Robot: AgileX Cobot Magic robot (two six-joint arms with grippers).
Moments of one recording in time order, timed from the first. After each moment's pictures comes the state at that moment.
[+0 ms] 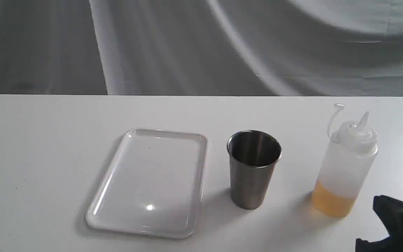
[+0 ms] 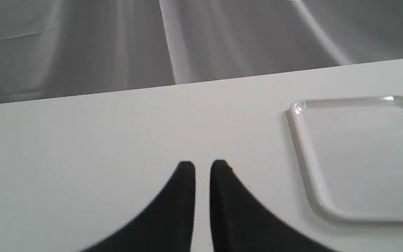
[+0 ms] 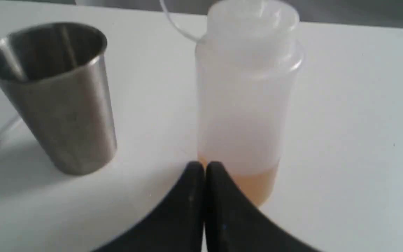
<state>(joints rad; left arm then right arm) 0.00 0.00 0.00 0.04 0.27 0.06 0.20 1.11 -0.12 0.34 -0.53 -0.23</state>
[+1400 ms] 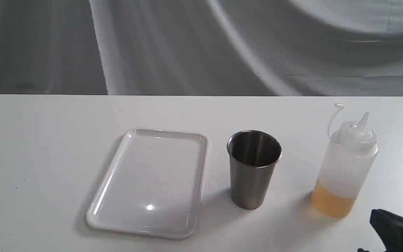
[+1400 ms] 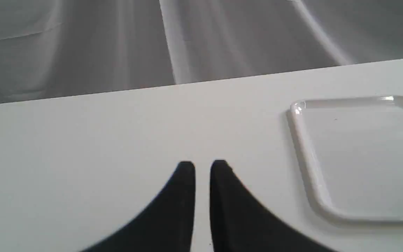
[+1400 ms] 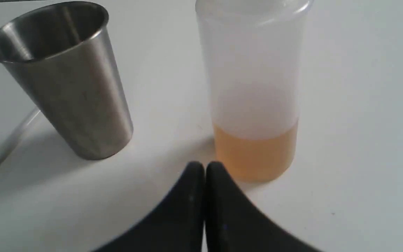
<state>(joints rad) 0.00 0.00 0.00 0.04 0.27 0.06 0.20 1.18 -0.04 0.23 -0.66 0.00</state>
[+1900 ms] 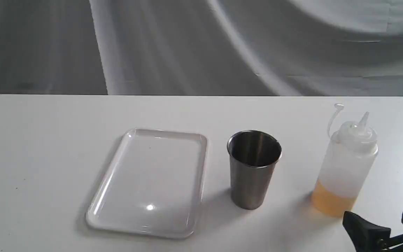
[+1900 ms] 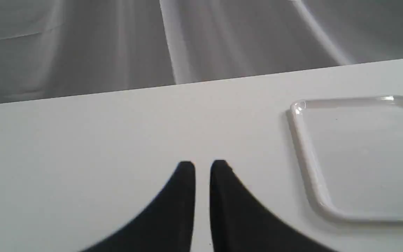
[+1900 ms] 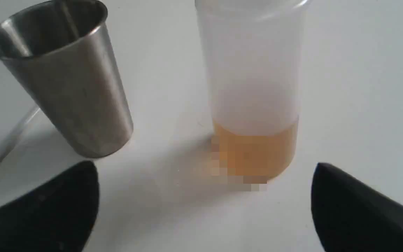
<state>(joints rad) 0.00 0.00 0.00 0.04 0.27 0.06 0.20 1.18 -0.04 0.23 -0.66 0.00</state>
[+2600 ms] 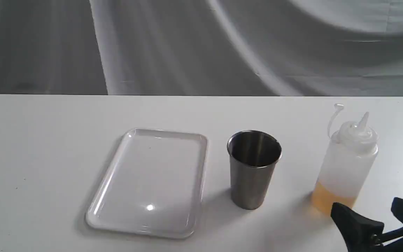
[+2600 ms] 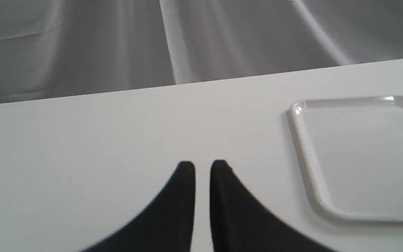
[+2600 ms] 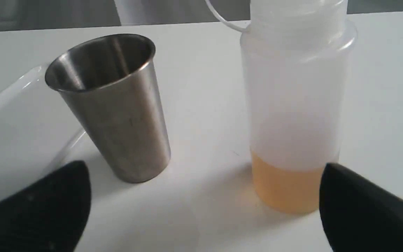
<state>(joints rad) 0.00 0.00 0.00 0.04 0.27 0.06 0.20 1.18 -0.04 0.10 -0.73 0.10</state>
